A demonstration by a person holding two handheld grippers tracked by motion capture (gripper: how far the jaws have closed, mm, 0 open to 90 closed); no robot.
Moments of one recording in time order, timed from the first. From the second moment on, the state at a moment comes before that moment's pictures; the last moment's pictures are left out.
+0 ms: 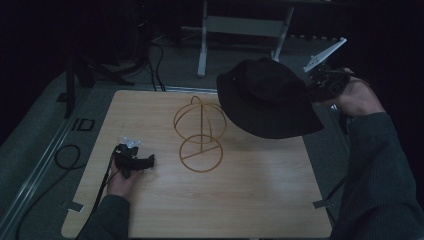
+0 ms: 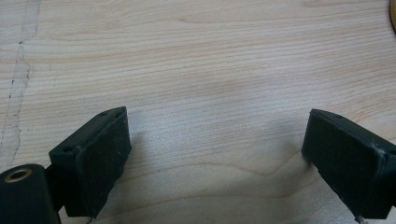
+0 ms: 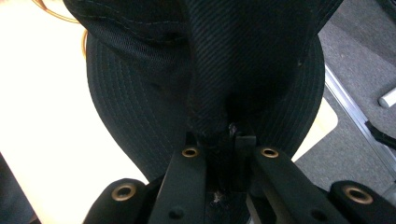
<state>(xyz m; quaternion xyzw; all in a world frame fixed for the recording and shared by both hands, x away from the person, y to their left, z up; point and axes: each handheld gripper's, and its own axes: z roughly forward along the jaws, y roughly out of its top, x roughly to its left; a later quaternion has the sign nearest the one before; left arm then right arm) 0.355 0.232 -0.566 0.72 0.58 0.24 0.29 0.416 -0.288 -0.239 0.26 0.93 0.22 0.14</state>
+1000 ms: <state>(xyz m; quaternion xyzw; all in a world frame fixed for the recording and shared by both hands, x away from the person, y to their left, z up) 0.355 0.232 -0.566 0.72 0.58 0.24 0.29 0.412 -0.275 -0.216 0.22 0.93 0.26 0.12</state>
